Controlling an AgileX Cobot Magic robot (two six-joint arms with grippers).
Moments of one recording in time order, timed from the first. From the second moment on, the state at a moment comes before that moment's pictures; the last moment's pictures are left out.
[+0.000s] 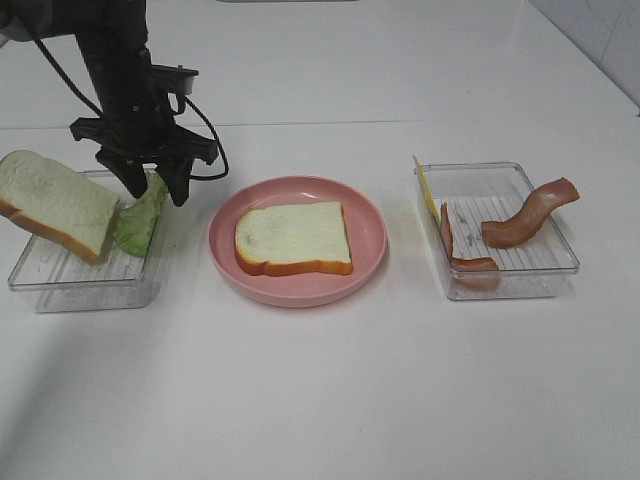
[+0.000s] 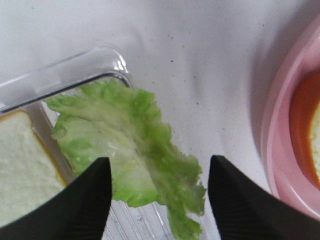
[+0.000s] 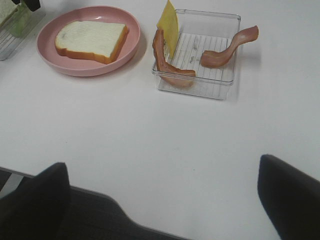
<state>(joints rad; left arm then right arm) -0.27 2.38 -2.03 -0.05 1.20 0.00 -0.04 0.00 -0.45 0.28 1.11 -0.24</state>
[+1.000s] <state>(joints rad) -0.27 2.37 -2.12 -0.07 1.23 0.03 -0.04 0.00 -0.45 0.28 1.11 -0.24</state>
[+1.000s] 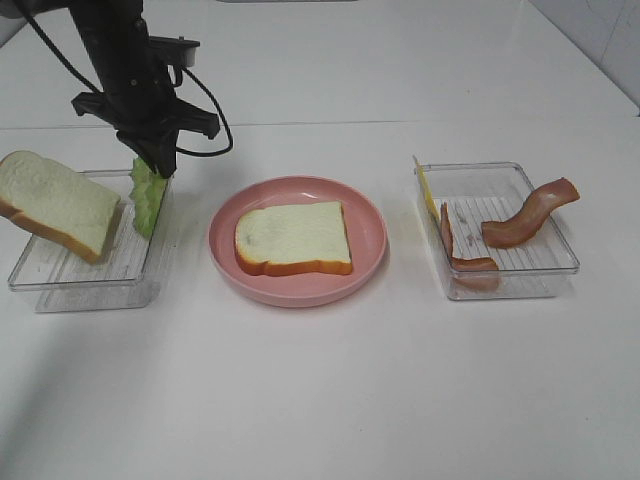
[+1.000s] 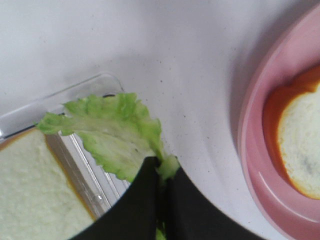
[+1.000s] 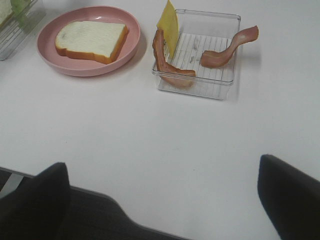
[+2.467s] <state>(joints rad) -0.46 2.36 -2.16 -0.59 1.20 0.16 -0.04 0.00 -0.45 0.28 1.11 -0.24</state>
